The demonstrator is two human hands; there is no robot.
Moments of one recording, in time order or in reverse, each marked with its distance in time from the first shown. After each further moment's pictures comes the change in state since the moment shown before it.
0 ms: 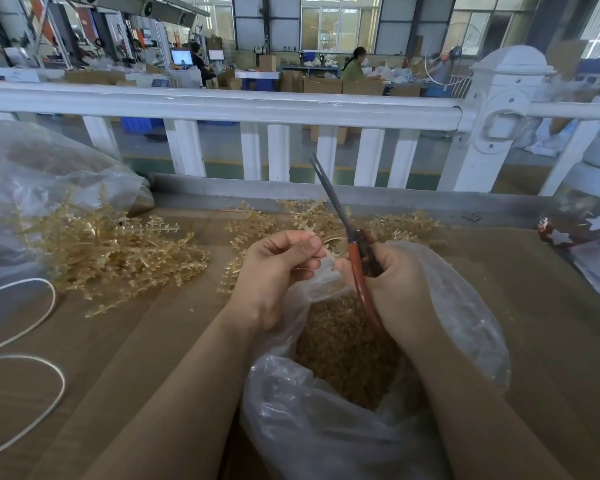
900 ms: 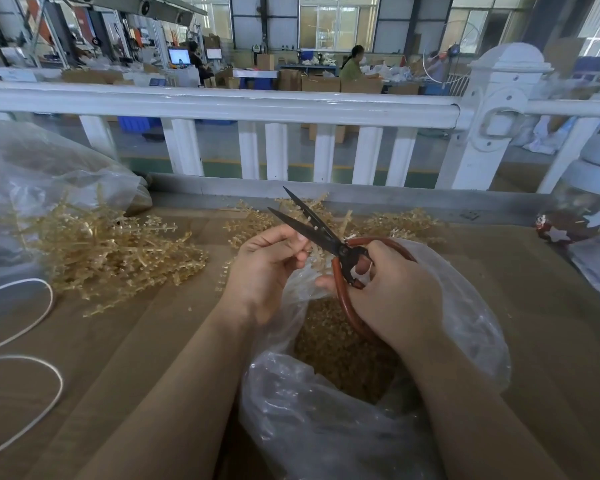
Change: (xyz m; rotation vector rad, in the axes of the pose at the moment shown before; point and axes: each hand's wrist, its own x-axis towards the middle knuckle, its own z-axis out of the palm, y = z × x) left_hand -0.001 0.005 -0.002 -0.093 -0.047 0.078; right_hand -0.003 0.007 -0.004 -0.669 0.108 -0.263
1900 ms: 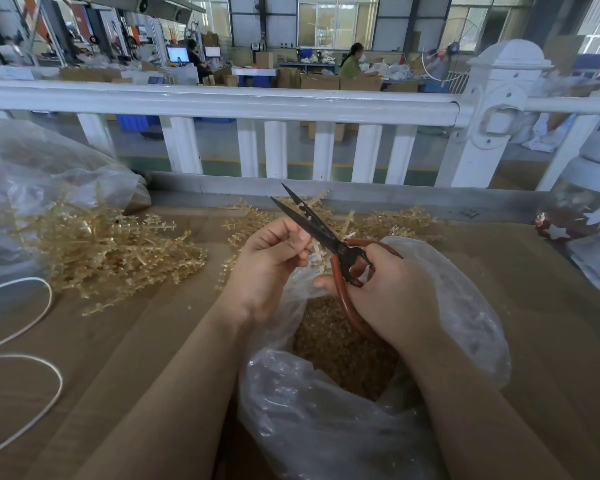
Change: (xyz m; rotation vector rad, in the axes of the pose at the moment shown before) left_hand 0.002 -0.001 -0.004 0.092 -0.120 0.054; right_hand 0.001 -0.001 0.003 0.120 0.021 -0.047
